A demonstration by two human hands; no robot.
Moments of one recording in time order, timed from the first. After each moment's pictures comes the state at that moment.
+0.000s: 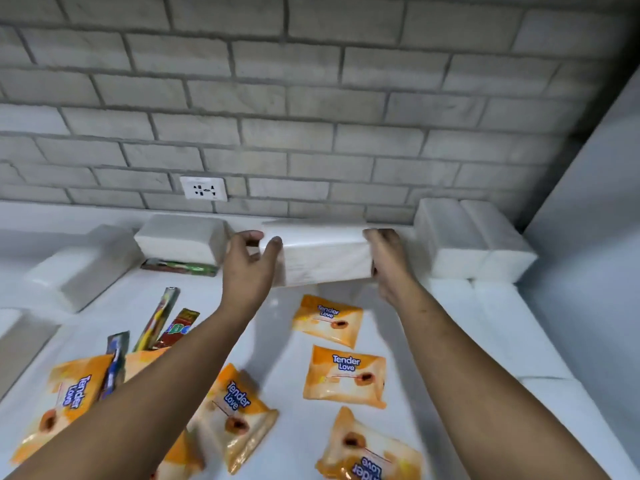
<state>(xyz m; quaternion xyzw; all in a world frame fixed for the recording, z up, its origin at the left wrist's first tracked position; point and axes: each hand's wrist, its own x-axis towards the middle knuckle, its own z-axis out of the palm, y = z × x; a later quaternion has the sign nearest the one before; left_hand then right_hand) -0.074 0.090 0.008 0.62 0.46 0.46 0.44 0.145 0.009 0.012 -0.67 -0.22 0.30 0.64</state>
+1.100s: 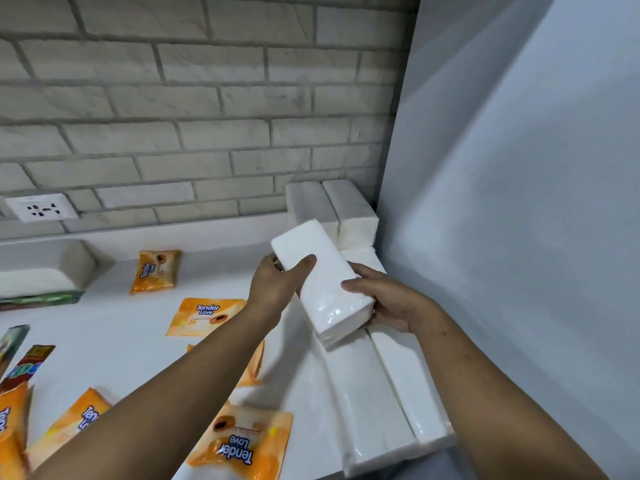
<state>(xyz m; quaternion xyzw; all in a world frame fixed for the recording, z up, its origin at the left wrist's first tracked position) 0.130 -0.093 -0.006 0.62 0.37 0.25 0.64 0.270 -0.259 0.010 -0.65 -0.23 0.49 0.53</state>
